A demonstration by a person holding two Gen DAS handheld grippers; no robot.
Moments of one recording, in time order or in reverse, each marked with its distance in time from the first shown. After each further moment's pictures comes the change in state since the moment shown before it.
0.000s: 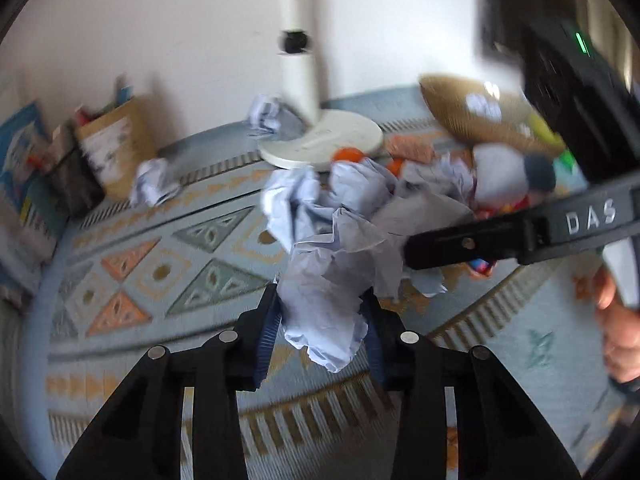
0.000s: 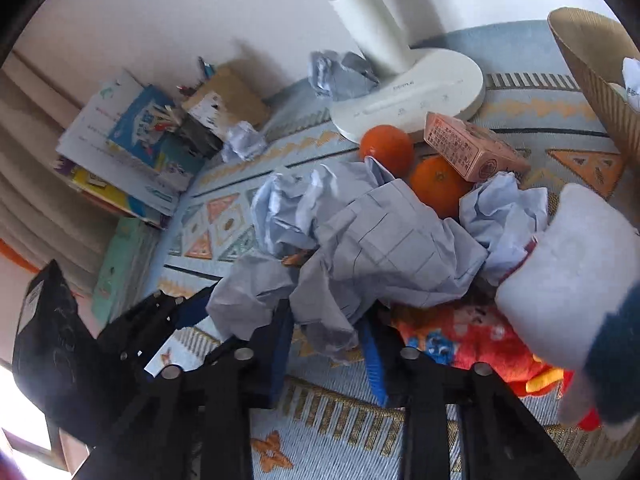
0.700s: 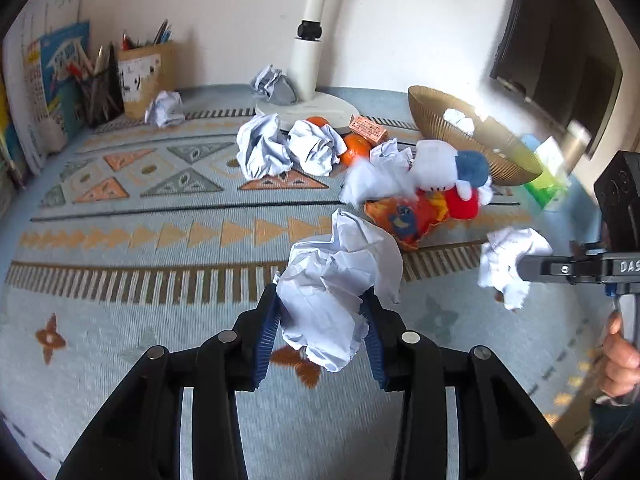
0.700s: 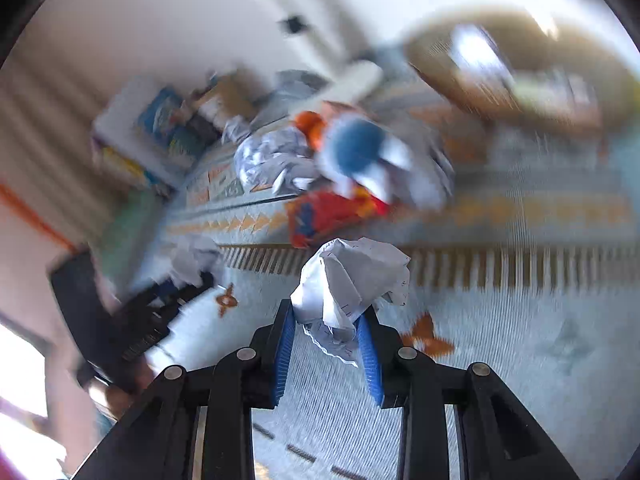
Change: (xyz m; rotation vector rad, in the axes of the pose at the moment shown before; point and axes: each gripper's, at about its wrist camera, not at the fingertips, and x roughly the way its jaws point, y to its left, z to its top) left arm -0.034 -0.060 -0.045 -0.202 0.022 0.012; right arm -0.117 -0.077 -0.096 0.090 -0.006 0.015
